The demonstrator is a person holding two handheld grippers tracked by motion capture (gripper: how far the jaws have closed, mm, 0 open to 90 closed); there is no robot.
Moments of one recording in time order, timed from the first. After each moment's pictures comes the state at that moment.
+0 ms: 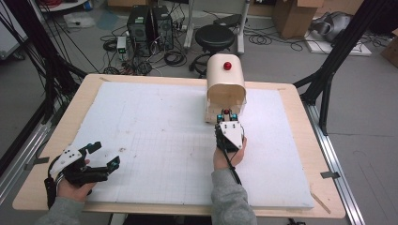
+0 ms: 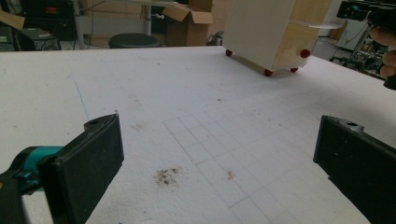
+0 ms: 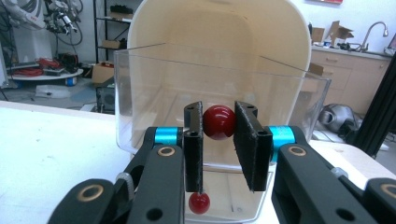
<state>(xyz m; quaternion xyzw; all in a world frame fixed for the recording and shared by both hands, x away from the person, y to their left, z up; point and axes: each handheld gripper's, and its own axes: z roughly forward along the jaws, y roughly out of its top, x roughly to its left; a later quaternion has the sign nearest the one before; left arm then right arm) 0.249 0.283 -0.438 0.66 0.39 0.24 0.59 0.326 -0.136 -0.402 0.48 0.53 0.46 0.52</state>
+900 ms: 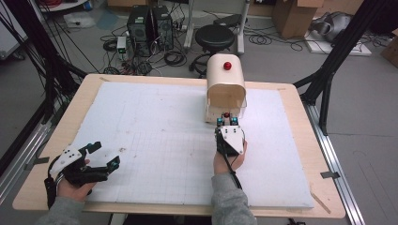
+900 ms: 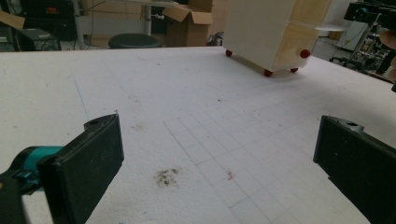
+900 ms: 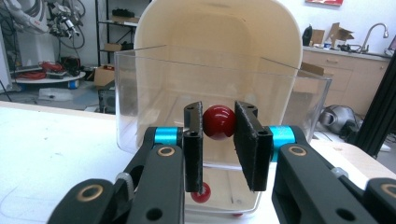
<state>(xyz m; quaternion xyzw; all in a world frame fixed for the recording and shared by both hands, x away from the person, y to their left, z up) 0.250 0.283 -0.438 0.66 0.39 0.24 0.59 0.314 -0.136 -0.404 0.48 0.53 0.46 0.52</state>
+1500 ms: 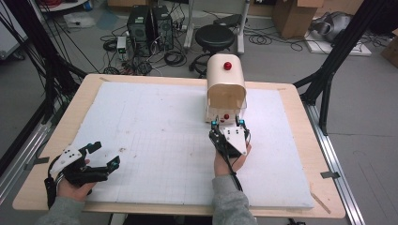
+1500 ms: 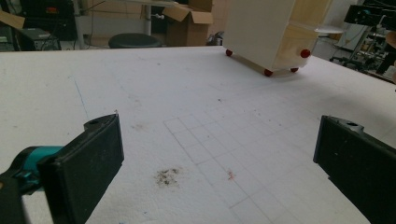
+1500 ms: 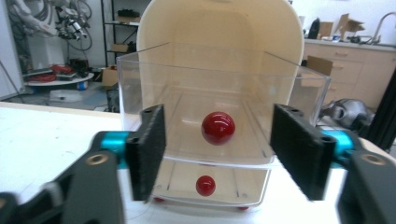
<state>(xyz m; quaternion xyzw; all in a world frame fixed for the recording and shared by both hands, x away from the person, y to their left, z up) 0.250 0.283 -0.438 0.66 0.39 0.24 0.59 0.311 -0.141 -0.404 0.49 0.54 0.48 0.50</state>
